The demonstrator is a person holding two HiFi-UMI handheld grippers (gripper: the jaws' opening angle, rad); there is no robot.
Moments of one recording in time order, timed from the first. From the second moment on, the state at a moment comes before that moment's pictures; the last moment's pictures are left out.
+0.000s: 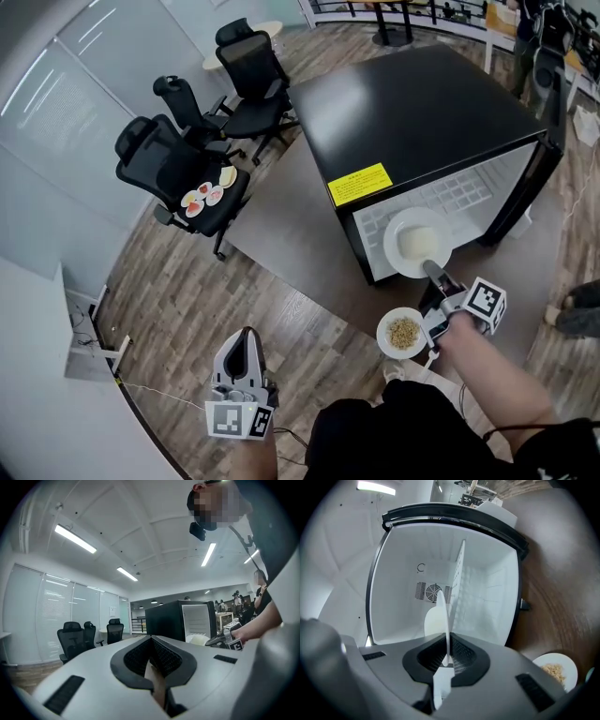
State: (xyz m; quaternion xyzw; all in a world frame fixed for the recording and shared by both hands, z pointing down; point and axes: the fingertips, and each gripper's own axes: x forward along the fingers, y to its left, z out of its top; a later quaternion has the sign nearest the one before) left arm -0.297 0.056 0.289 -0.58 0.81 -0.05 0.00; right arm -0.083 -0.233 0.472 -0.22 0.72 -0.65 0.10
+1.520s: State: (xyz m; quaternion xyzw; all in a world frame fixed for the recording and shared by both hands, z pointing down) left arm -0.372 -0.004 0.323 -0.61 0.79 -0.04 -0.02; right arm -0.162 -0.285 0.473 -0.27 0.69 -0.67 0.08
